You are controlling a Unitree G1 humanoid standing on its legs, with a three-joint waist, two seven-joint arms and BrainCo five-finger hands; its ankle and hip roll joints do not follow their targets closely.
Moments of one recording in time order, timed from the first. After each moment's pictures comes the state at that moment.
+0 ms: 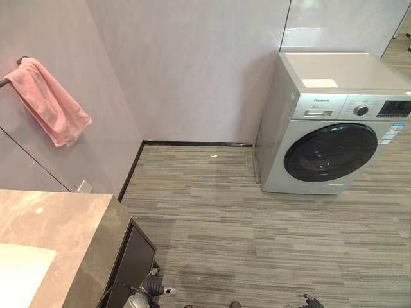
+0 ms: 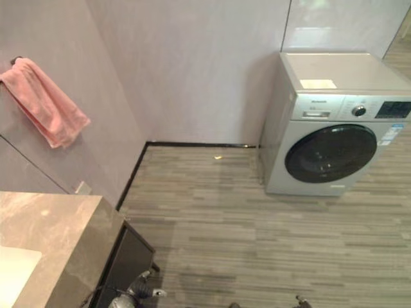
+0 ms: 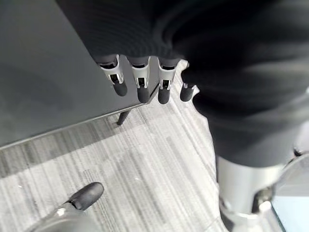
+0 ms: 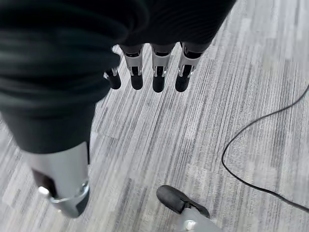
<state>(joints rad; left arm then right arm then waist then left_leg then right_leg) -0.03 0.21 -0.33 1.11 0.10 -0.09 0.13 0.04 -0.33 0.18 1.25 0.11 -0.11 -0.11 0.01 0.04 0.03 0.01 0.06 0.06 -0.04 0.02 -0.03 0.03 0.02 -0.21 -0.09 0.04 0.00</state>
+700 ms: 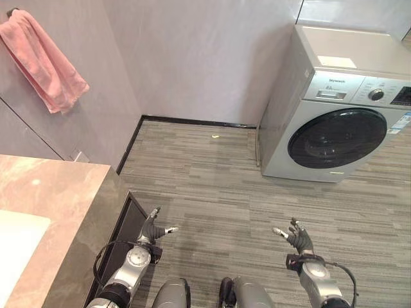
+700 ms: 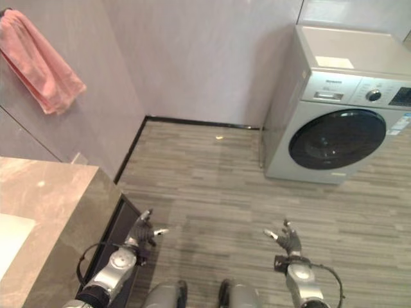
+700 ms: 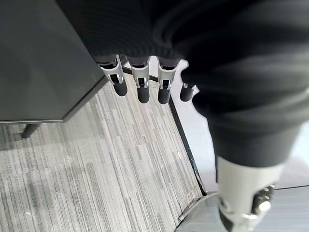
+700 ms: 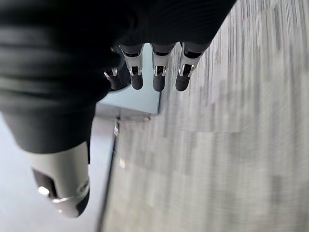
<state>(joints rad) -0.13 0.31 -0.33 0.75 -0.07 -0.14 0.21 0.02 -0.34 0.19 0.76 0.28 -0.19 -0.16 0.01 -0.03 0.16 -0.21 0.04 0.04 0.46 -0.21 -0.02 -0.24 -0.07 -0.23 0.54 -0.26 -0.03</state>
